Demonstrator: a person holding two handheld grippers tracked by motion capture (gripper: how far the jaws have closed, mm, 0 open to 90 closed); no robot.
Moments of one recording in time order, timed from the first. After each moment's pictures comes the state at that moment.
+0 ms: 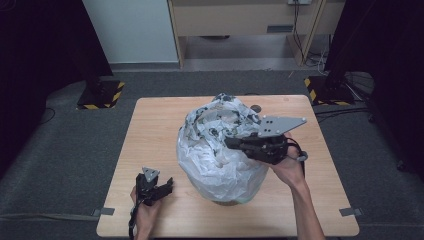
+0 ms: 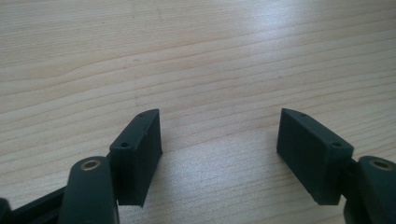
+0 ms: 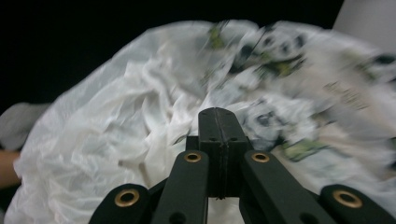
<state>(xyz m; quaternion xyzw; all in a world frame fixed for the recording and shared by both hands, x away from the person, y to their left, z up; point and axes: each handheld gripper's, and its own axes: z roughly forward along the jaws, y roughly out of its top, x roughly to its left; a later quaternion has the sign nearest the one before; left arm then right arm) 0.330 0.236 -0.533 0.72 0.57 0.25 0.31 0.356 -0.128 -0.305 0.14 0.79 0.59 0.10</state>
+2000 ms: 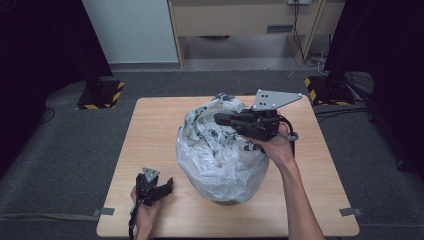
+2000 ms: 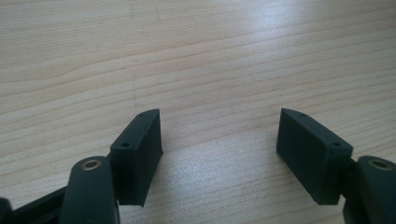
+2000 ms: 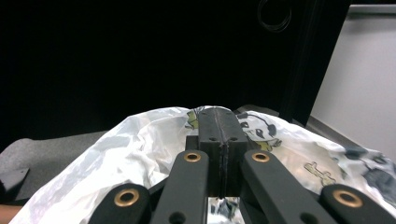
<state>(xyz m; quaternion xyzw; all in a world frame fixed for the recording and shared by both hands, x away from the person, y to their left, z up) 0.330 0.236 -0.533 0.72 0.57 0.25 0.31 0.388 -0.104 -0.272 0.12 0.76 0.63 0.09</state>
